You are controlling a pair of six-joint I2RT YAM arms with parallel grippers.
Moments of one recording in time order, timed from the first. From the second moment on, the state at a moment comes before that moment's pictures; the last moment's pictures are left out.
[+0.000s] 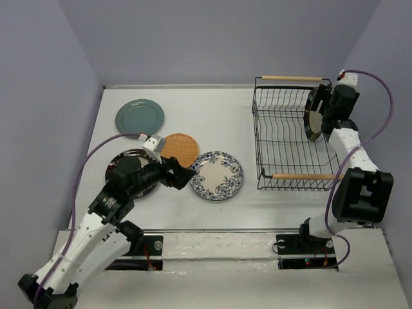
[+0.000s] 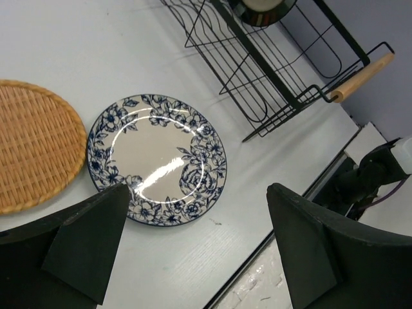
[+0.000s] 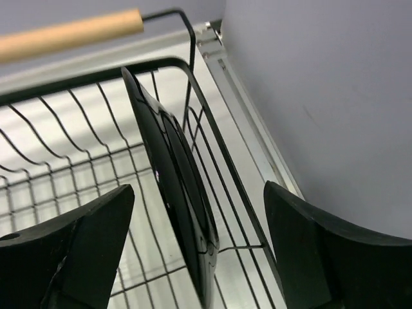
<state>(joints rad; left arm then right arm) -0.58 0.57 0.65 -0.29 0.25 -0.39 -0.17 1.54 1.17 0.05 0.27 -0.02</state>
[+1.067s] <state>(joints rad) -0.59 1.20 0.26 0.34 0.02 -0.88 0.37 0.99 0.95 -0.10 -0.07 0.38</state>
